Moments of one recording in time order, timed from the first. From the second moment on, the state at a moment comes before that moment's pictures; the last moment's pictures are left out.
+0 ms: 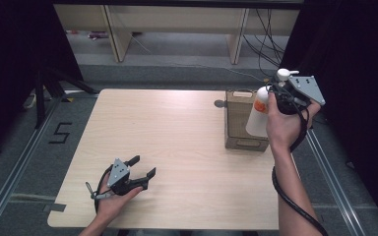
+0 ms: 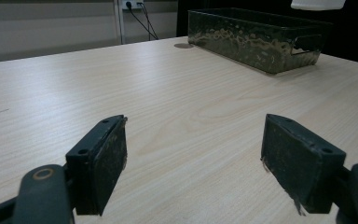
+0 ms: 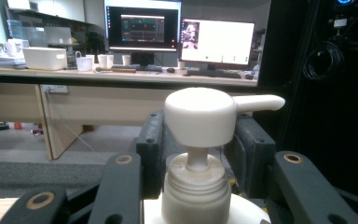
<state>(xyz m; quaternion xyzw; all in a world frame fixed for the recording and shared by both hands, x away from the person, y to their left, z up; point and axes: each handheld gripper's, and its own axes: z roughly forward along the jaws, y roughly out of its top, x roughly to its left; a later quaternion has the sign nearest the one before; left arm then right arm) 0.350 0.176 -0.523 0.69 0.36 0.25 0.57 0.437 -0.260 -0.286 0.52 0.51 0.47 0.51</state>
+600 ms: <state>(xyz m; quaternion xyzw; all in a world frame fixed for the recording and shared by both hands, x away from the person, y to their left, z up) 0.350 0.176 -0.523 0.69 0.36 0.25 0.57 0.451 -0.258 -0.299 0.52 0.52 0.45 0.50</state>
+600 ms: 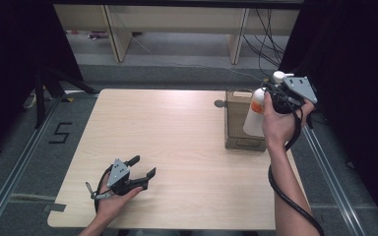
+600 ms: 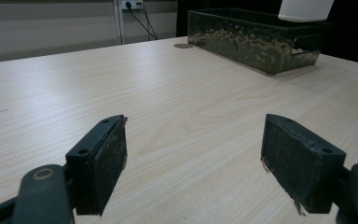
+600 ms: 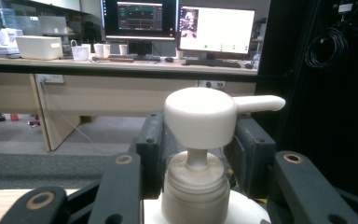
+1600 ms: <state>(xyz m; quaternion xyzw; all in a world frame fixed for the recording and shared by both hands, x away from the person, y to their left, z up) 0.349 0.177 -0.522 0.69 0.36 0.25 0.57 0.455 -0.258 -0.322 0.54 0.52 0.44 0.49</state>
